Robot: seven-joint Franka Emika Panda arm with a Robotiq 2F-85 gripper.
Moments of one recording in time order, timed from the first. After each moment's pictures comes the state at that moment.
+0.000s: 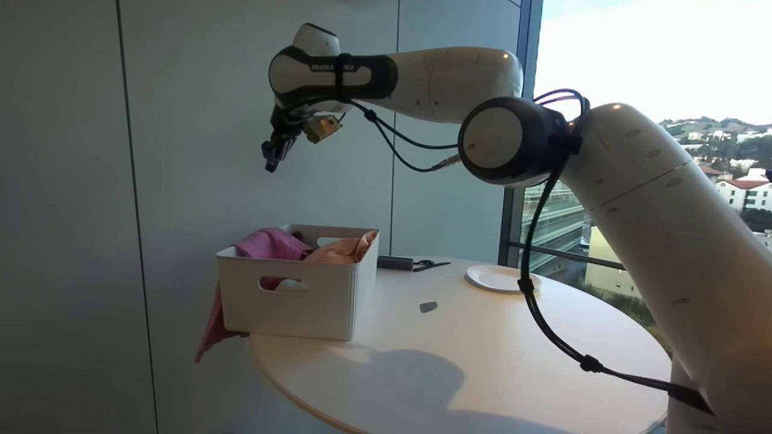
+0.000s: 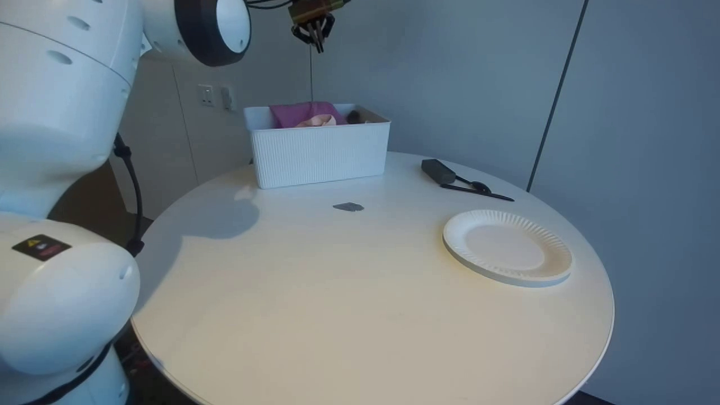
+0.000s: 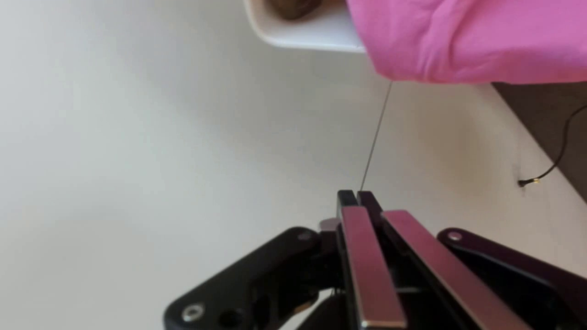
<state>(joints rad) 0.16 0.62 0.05 -0.81 -0.12 2.10 -0.50</state>
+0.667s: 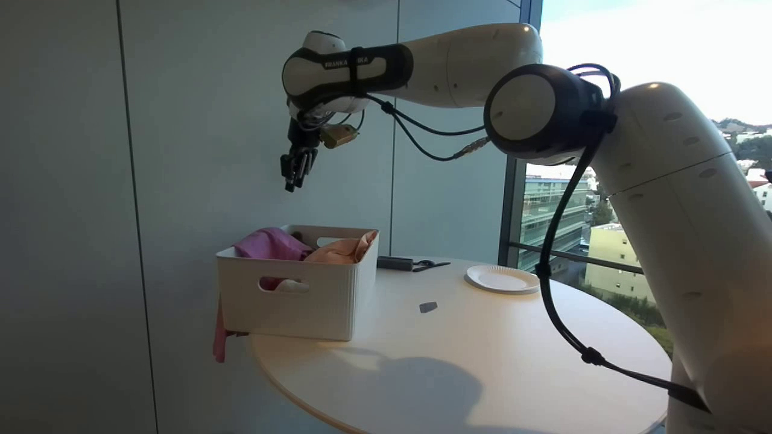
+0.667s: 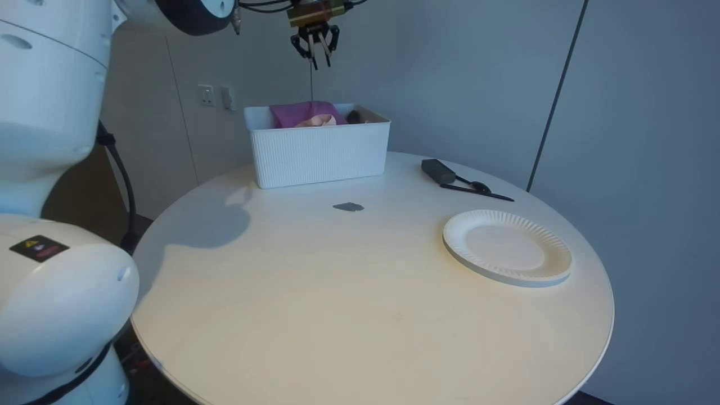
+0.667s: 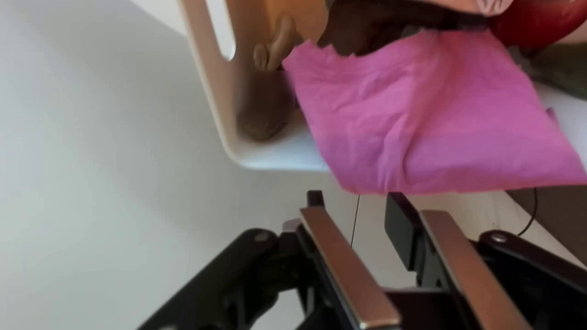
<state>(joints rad) 0.14 0.48 0.03 -1.04 -0.12 1.98 -0.44</state>
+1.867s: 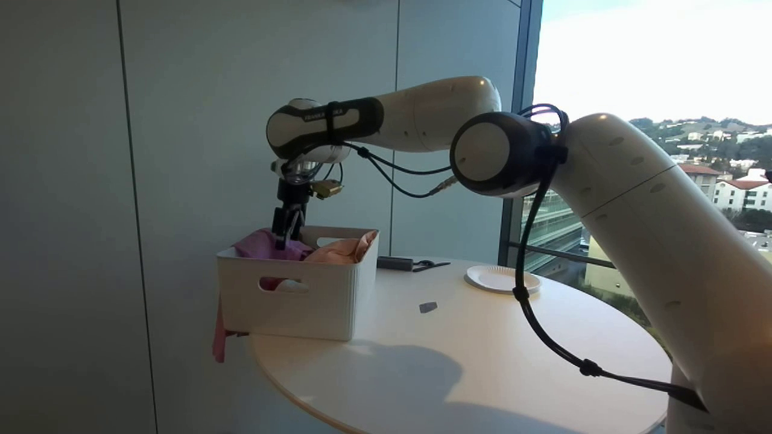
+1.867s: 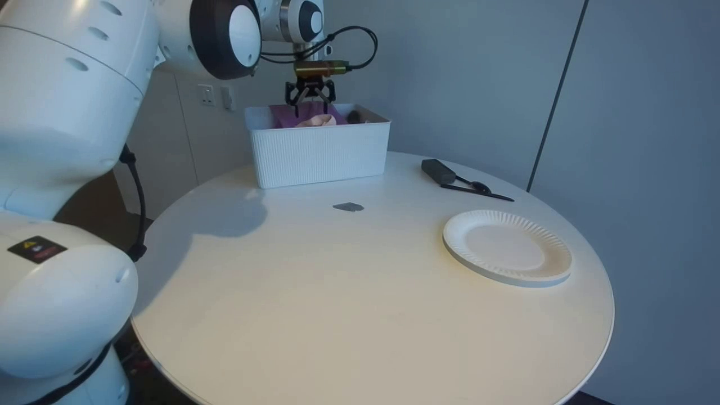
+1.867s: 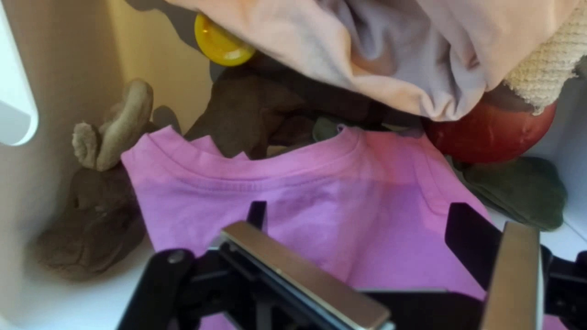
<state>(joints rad) 0.13 0.69 0.07 -0.97 -0.02 1.83 -0.59</state>
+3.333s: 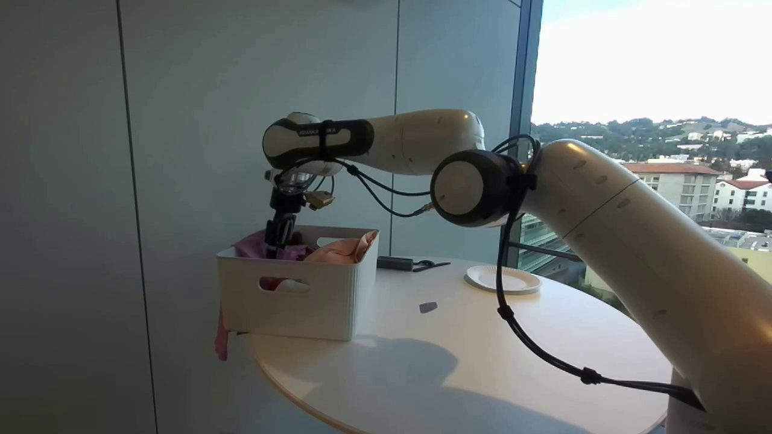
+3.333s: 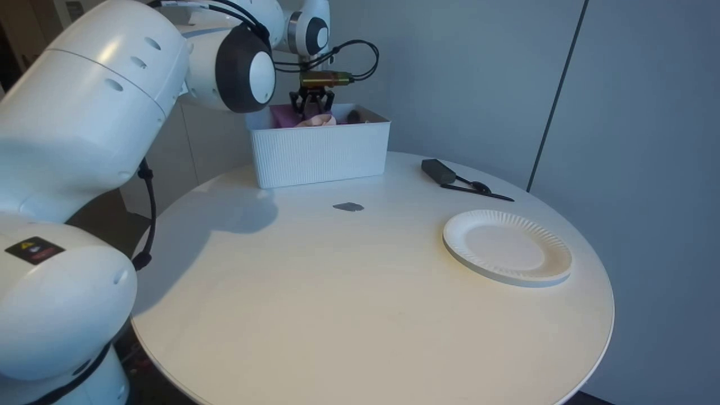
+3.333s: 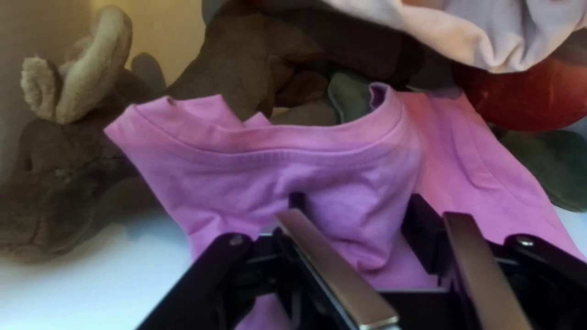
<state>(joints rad) 0.12 0.86 0.10 -0.76 0.03 1.80 -0.65</state>
